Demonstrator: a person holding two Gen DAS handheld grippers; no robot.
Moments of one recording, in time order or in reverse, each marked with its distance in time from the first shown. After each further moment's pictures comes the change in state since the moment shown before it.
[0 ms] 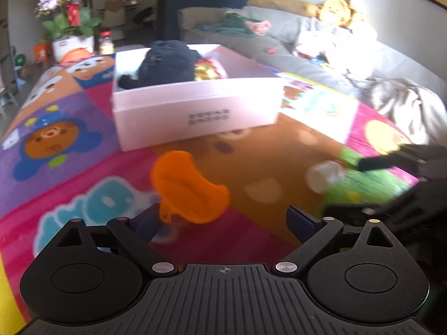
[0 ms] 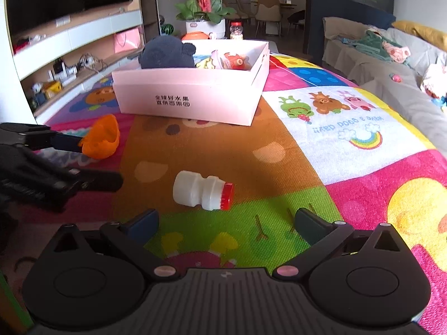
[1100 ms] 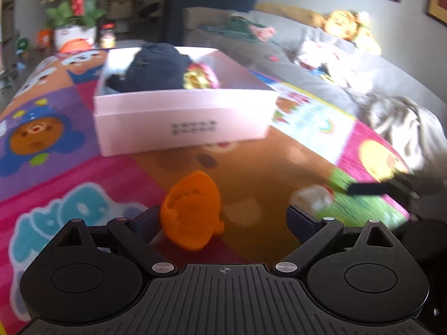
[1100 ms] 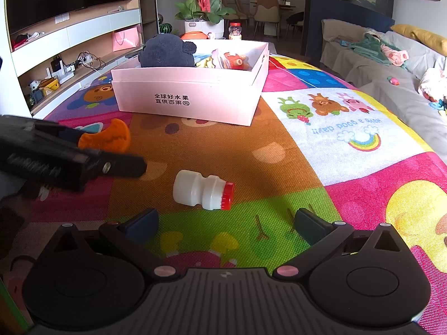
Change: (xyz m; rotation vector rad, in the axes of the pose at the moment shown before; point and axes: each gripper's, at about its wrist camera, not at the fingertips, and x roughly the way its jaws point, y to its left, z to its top) left arm 0.016 -0.013 0.015 -0.066 -0.007 -0.027; right arm 0.001 -0.001 0.000 -0.005 -0.002 -0.005
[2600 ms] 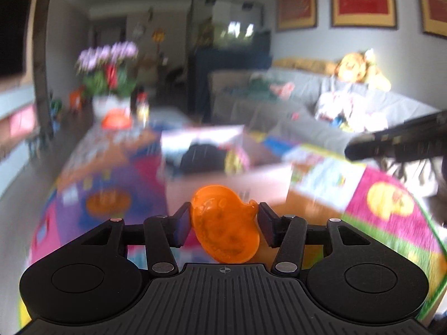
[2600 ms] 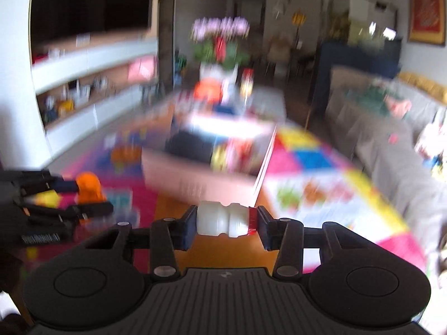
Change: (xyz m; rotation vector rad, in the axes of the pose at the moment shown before) left arm -0.104 -0.010 0.017 0.082 -0.303 0.180; right arm -0.100 0.011 0.079 -0.076 -0.205 0.005
